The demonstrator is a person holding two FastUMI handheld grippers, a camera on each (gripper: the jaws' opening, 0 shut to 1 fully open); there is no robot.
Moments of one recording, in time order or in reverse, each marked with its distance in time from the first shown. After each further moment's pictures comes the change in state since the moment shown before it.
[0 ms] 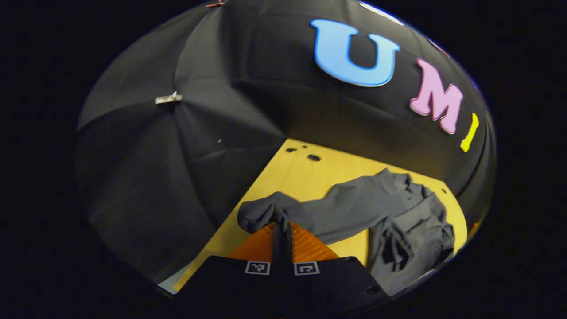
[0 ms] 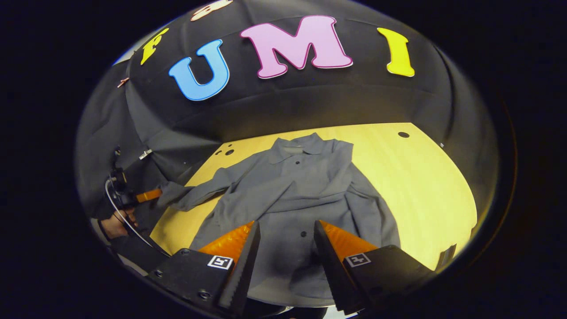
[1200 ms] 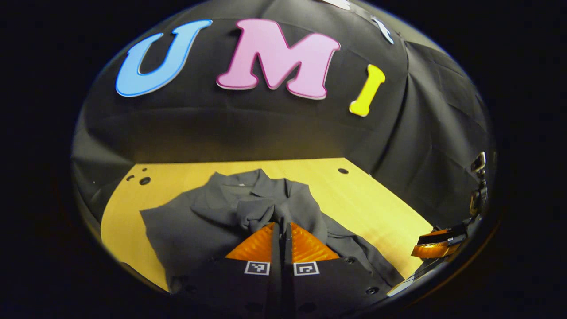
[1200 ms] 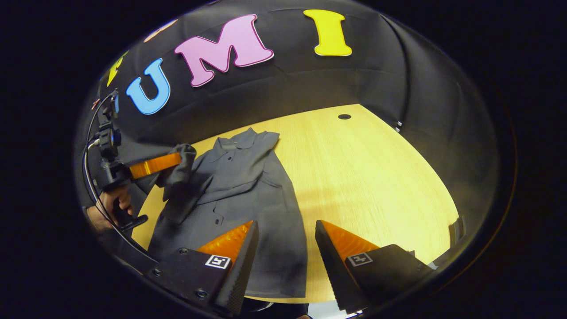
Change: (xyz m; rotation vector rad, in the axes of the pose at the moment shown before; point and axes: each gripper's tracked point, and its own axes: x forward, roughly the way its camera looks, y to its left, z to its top) left arm 0.022 -0.450 -0.065 0.295 0.082 -0.494; right arm -0.043 -0.184 -0.027 0.125 0.048 -0.139
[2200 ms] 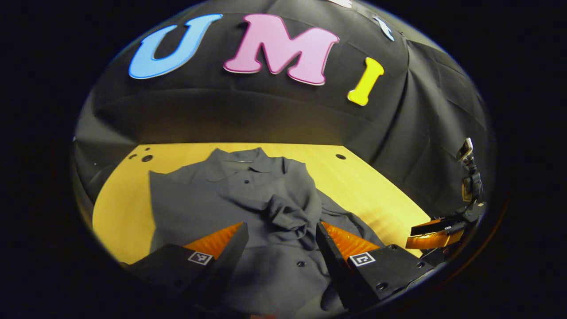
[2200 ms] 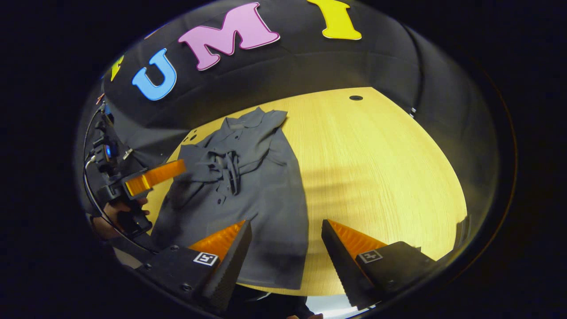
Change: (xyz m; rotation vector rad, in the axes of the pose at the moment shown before) left arm -0.062 0.012 -0.050 -0.056 0.016 0.035; right arm -0.002 0.005 -0.038 -0.039 0.145 0.081
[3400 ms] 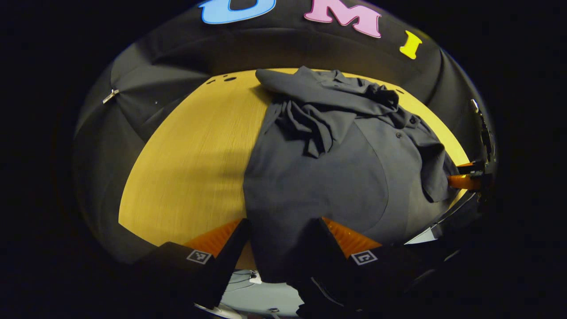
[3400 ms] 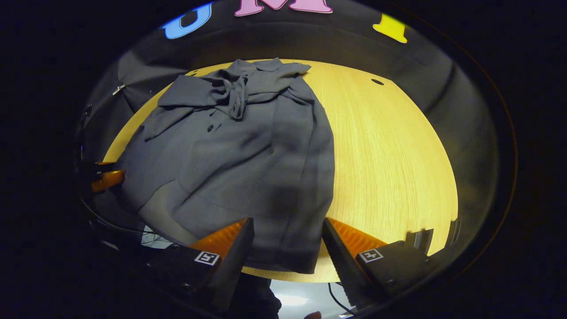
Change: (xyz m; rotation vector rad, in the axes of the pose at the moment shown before) left arm -0.139 0.152 -0.203 -0.032 0.402 0.289; right arm 0.034 0.017 -0.096 -0.254 0.189 -0.153
